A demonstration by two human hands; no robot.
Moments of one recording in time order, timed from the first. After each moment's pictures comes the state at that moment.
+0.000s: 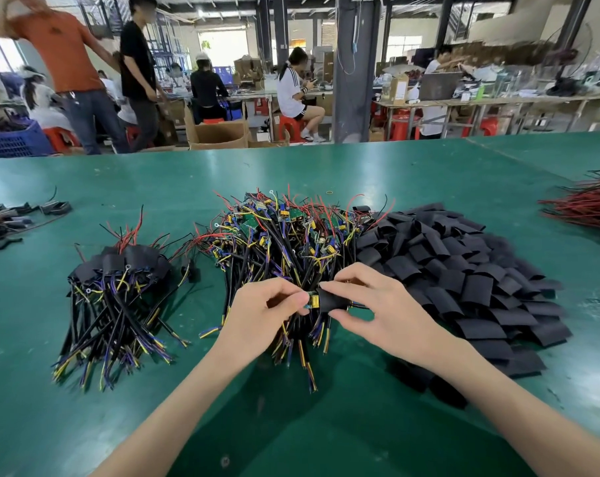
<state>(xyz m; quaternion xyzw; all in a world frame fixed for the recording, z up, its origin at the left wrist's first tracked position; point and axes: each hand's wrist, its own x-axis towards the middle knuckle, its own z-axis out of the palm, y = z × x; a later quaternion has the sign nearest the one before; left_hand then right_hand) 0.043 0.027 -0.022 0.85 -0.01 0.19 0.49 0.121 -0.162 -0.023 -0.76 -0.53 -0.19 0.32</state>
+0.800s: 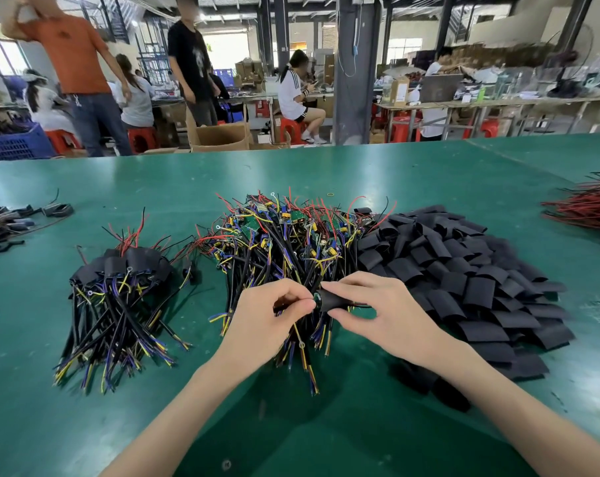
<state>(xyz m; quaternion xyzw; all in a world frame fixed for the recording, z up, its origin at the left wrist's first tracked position) 0.039 0.021 -0.019 0.86 -0.04 0.23 0.45 0.121 -0.161 -0.023 -0.78 -0.49 -0.15 0.37</state>
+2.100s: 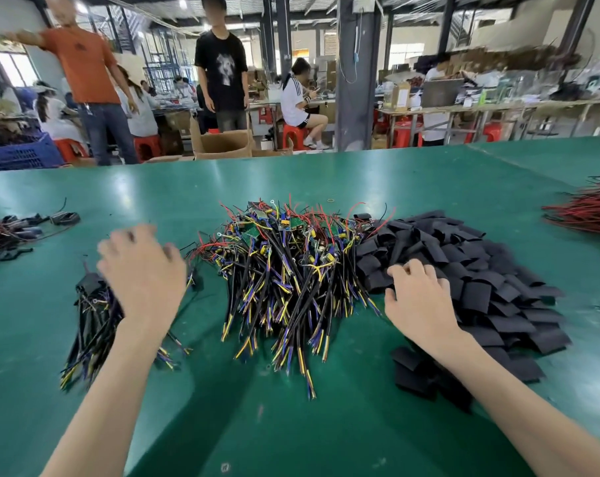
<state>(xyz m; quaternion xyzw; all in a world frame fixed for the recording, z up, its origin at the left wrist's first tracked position) 0.049 0.131 0.016 0.83 0.37 0.41 0.05 0.159 -0.182 -0.035 -0.97 -0.15 -0.16 0.06</state>
